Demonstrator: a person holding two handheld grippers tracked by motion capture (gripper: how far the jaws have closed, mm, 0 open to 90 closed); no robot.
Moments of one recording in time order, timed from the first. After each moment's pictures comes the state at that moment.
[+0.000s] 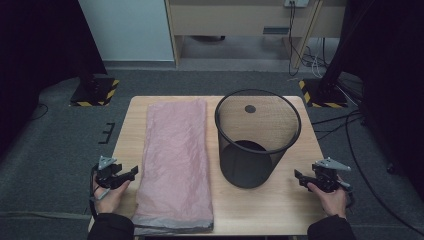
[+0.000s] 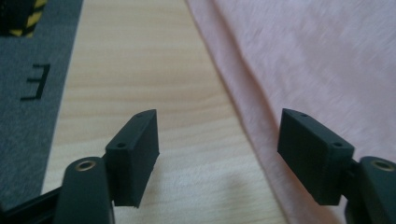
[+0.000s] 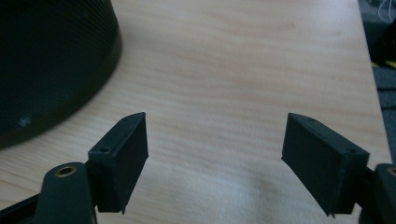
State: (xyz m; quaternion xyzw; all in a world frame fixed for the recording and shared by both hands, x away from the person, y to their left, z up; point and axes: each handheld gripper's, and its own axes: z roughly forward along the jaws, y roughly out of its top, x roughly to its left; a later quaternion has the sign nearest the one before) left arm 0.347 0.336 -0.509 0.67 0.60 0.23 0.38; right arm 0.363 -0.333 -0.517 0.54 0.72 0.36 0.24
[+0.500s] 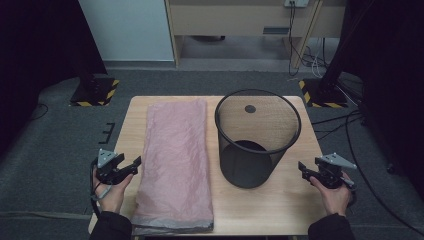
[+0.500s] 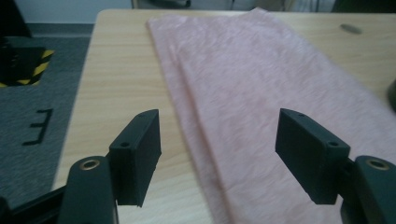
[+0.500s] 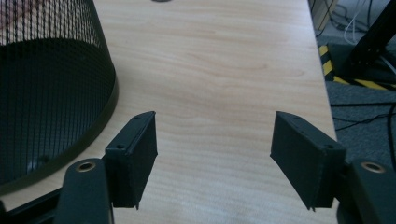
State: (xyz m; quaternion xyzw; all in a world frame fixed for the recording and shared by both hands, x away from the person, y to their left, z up) left arm 0.343 0.304 -0.461 0.65 0.56 0.27 0.43; right arm 0.362 -0.328 -0.489 0.54 0.70 0.38 0.28
